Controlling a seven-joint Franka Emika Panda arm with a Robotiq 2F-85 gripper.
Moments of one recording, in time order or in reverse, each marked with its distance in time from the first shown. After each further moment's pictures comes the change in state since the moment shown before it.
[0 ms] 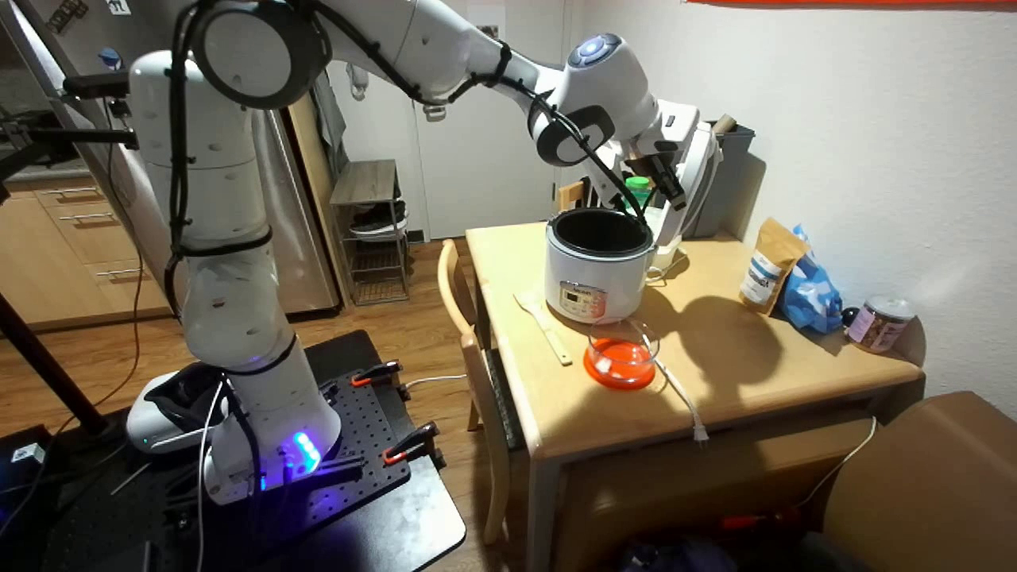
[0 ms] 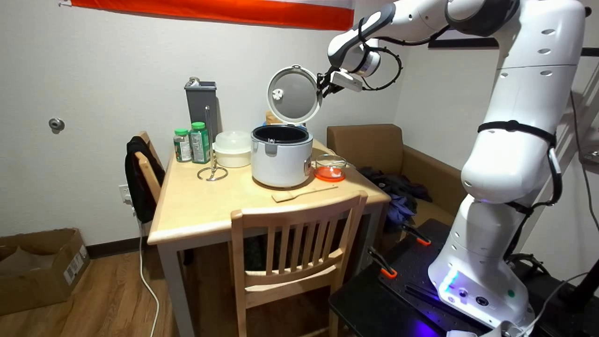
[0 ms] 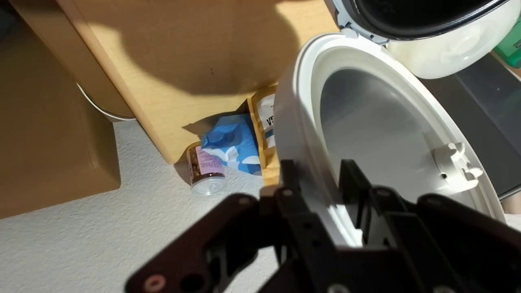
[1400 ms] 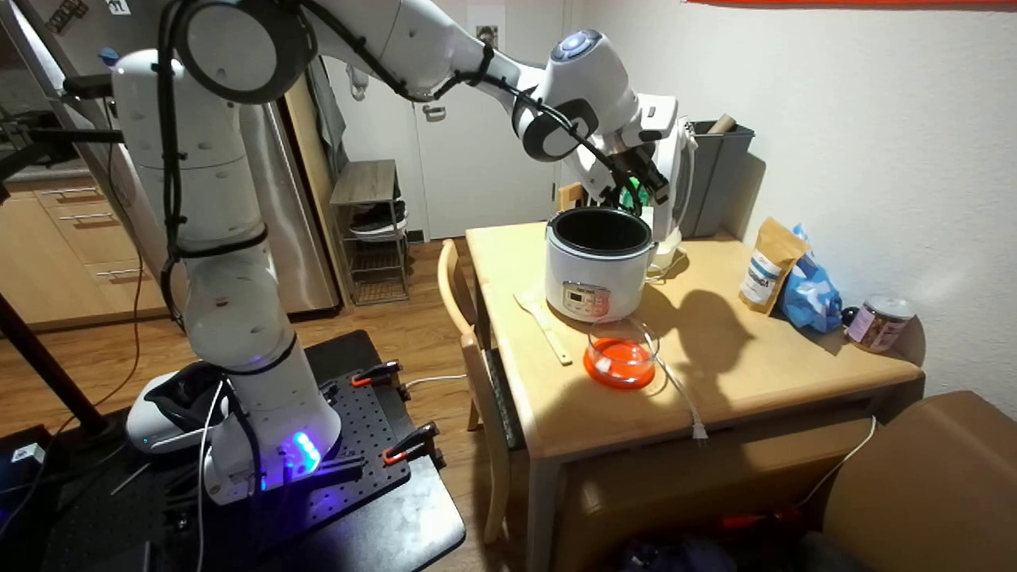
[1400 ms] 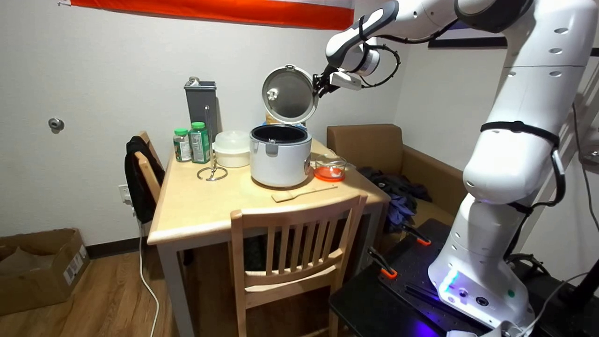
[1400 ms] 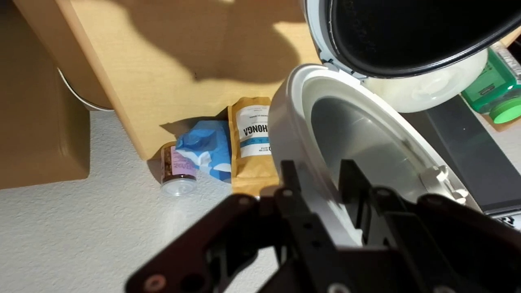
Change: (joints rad) arm 0.038 -0.053 0.009 -0.062 -0.055 0.000 -0.065
